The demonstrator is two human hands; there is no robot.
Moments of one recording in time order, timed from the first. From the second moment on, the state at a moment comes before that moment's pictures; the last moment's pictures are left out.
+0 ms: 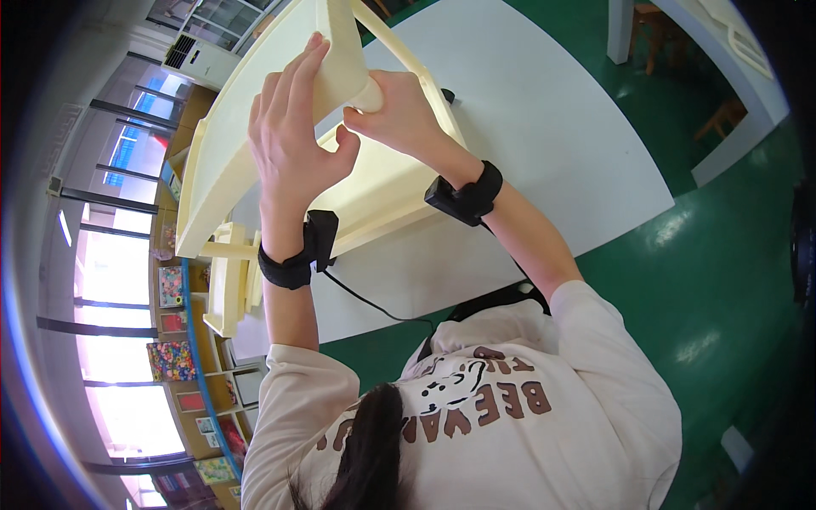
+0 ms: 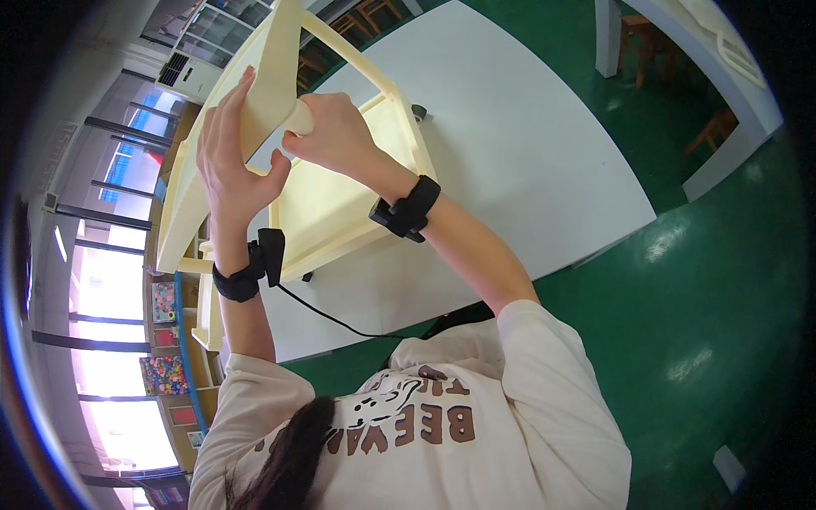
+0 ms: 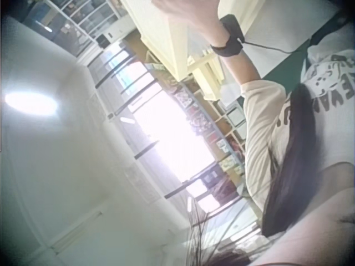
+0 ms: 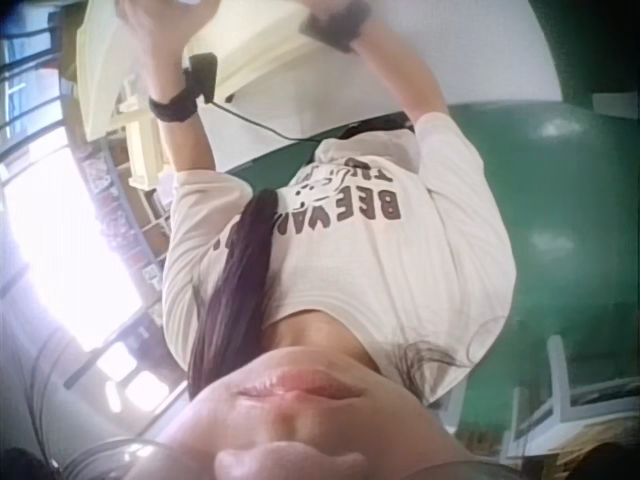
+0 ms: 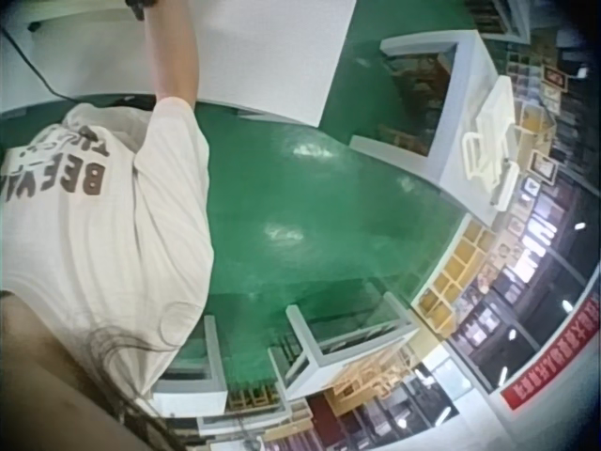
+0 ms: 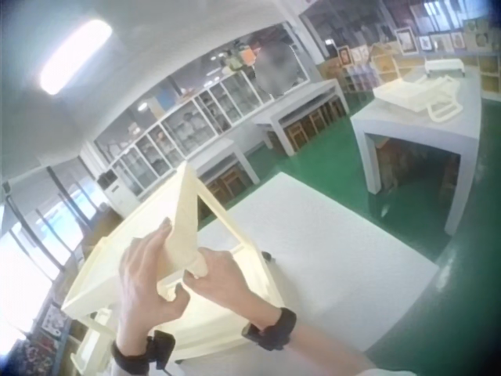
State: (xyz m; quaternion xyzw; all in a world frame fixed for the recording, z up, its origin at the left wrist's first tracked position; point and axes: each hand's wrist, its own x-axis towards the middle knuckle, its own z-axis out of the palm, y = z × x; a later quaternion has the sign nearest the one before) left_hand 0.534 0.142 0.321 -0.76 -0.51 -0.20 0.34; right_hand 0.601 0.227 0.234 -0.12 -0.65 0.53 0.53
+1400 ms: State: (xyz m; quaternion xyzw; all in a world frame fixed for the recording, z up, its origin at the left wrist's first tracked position) left_hand 0.549 0.168 0.284 -0.64 -0.52 -0.28 0.49; right_hand 0.616 0.237 0.261 -0.01 -0.43 0.84 0.32
